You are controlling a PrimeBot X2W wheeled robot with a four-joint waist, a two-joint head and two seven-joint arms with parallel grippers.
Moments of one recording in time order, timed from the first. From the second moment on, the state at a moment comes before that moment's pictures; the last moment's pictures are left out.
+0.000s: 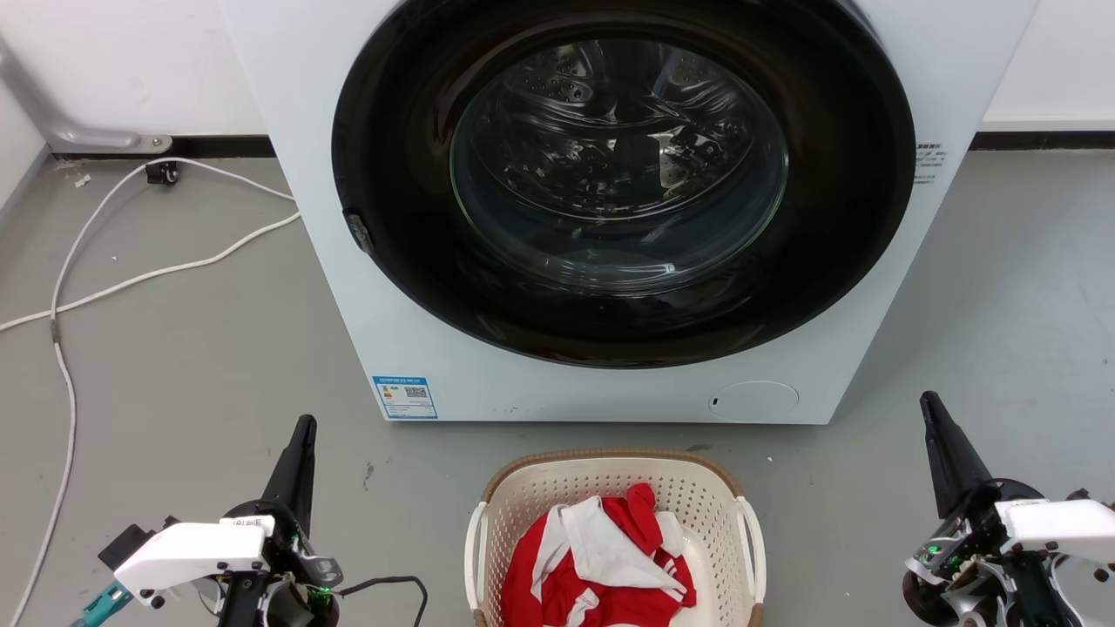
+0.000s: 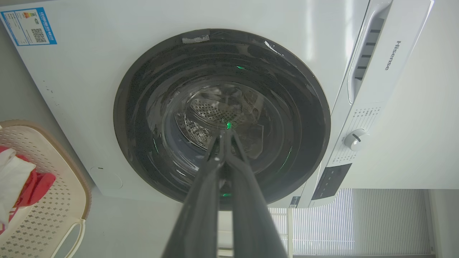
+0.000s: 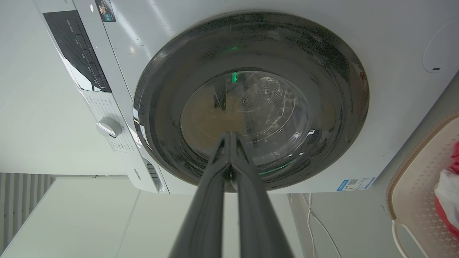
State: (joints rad) left arm -0.10 0.06 0.11 0.25 -1.62 -0.13 0.11; right arm -0.10 -0.06 -0.11 0.24 1.62 0.13 0.11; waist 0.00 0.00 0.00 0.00
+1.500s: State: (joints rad) left arm -0.09 0.05 0.11 0.26 -1.62 -0.13 0.11; right arm -0.09 -0.05 -0.11 0.26 1.62 0.13 0.11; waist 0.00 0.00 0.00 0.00
